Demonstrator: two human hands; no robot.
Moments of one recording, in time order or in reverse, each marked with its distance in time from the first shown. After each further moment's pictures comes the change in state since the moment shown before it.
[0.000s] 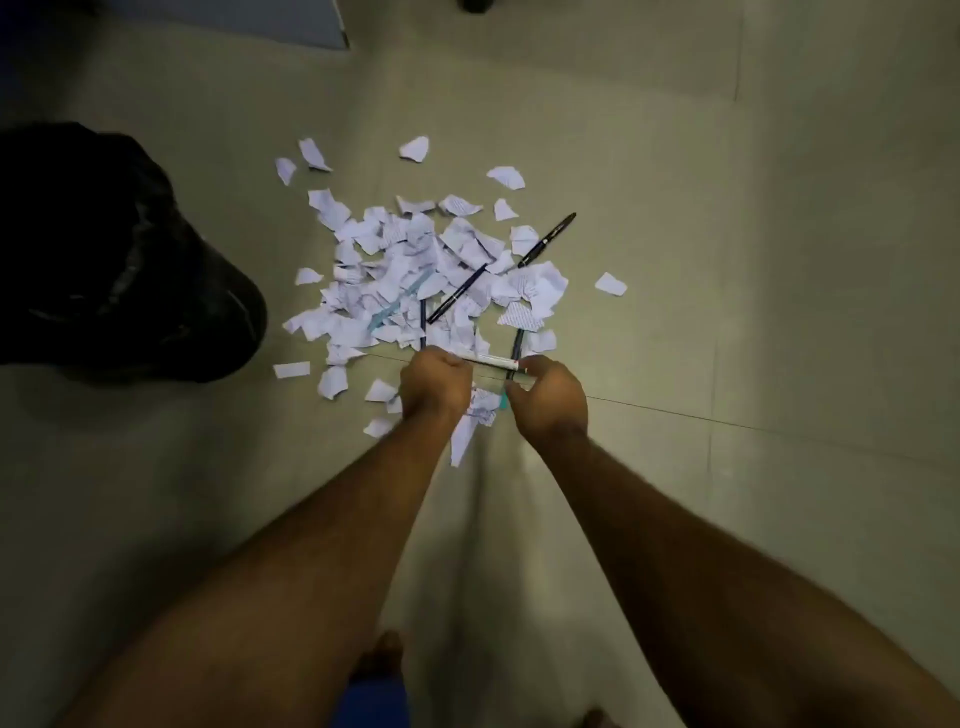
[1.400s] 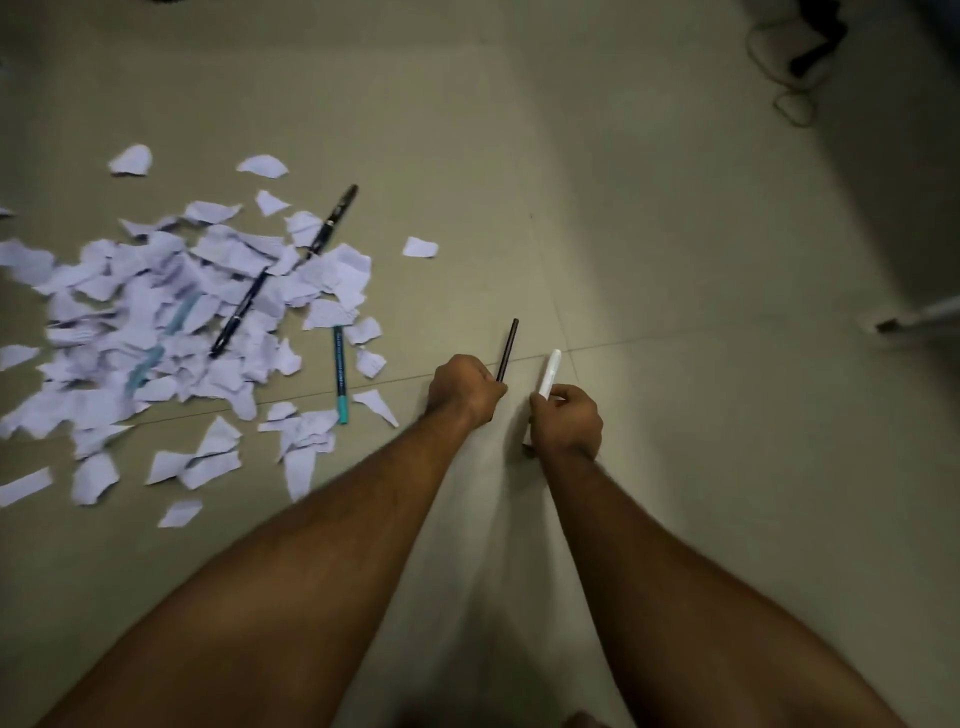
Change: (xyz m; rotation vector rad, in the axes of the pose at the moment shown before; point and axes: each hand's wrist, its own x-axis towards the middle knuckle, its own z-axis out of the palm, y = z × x) left_hand -0.054 0.023 0.216 0.279 -0.489 0.419; right_hand -0.017 0.203 -0.027 0.408 0.520 0.668
